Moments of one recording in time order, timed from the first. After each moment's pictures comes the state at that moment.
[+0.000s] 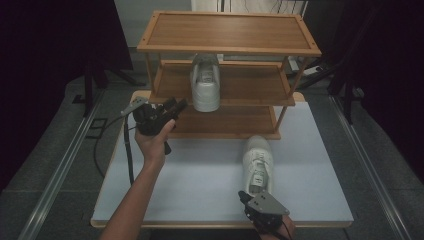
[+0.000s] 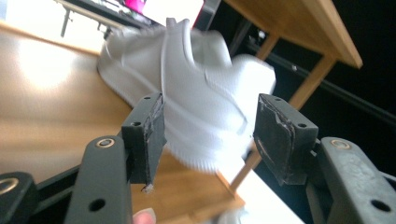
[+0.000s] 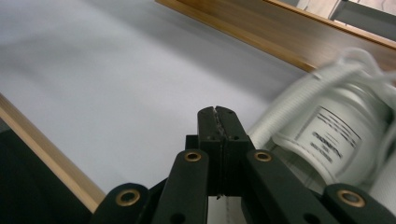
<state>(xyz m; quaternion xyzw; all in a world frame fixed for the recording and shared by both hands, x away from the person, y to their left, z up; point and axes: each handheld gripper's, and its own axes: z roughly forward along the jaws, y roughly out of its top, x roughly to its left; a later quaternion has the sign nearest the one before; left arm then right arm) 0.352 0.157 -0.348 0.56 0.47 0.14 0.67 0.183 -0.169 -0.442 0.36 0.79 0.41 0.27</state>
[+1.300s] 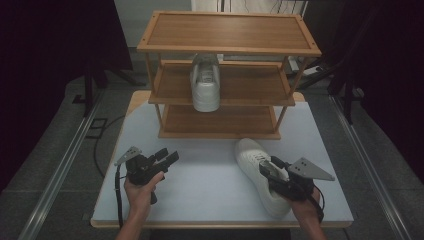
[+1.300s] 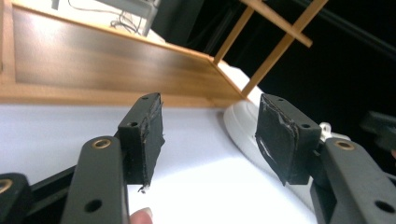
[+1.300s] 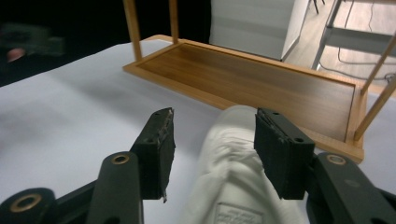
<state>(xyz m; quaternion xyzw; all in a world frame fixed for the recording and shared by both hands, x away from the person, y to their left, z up) 0.276 0.188 -0.444 0.62 0.50 0.09 0.60 0.252 -0.243 -0.401 0.38 0.73 0.51 0.25</state>
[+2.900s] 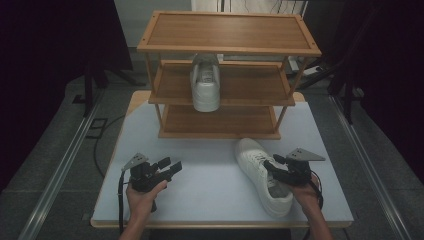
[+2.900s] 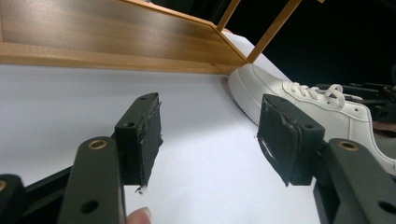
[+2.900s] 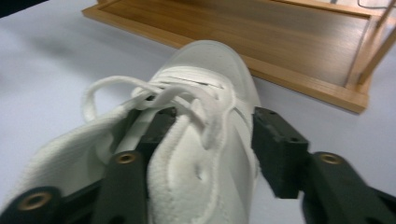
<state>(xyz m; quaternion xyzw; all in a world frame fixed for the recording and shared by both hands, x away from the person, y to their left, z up) 0.268 0.180 -0.458 0.65 0.50 0.08 0.57 0.308 -0.270 -0.449 0.40 0.77 0.45 0.19</state>
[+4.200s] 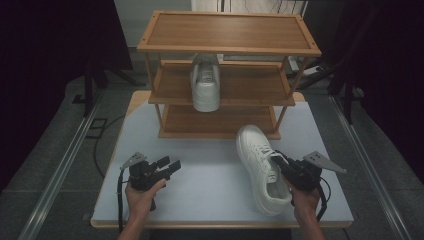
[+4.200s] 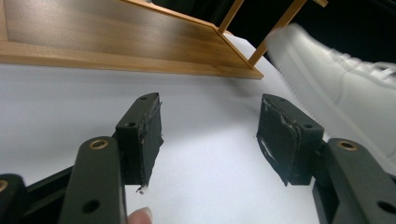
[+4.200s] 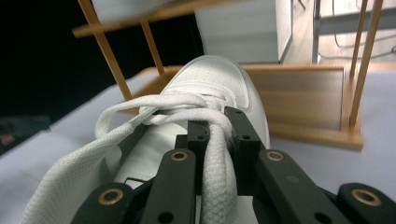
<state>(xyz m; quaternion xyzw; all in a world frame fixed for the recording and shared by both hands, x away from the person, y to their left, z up) 0.272 0.184 -0.458 0.65 0.50 0.07 0.57 0.273 -0.271 -0.413 0.45 0.65 0.58 0.21</state>
